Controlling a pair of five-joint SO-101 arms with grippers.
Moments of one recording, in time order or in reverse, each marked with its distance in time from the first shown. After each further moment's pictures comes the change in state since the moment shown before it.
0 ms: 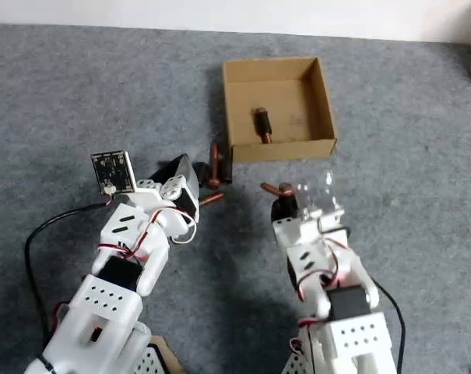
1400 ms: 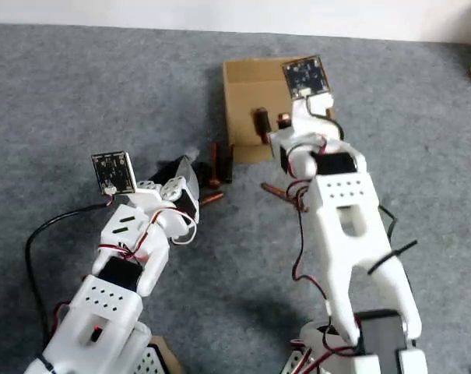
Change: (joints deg) left arm 0.0 0.0 0.4 0.0 0.0; right arm 3.5 63.2 -52.7 -0.1 0.0
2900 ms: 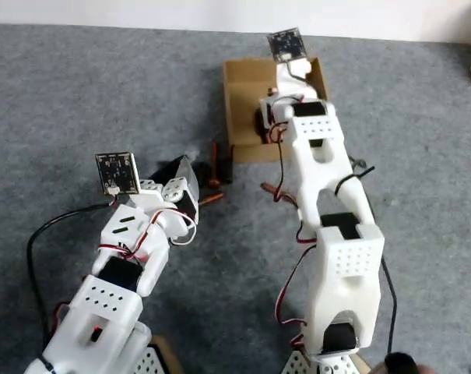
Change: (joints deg) left arm 0.0 0.0 0.0 0.0 -3.4; right arm 1.1 46.9 -42.5 0.2 0.0
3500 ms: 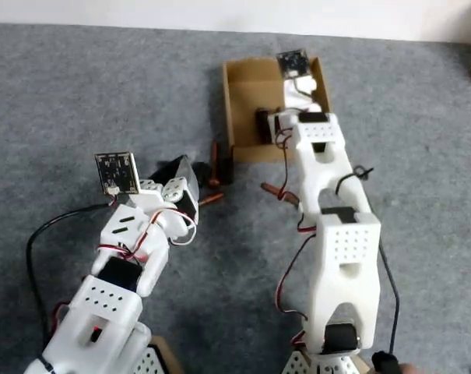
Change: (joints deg) left arm 0.0 0.0 0.0 0.0 0.0; right arm 2.0 9.1 -2.2 -0.1 -0.1
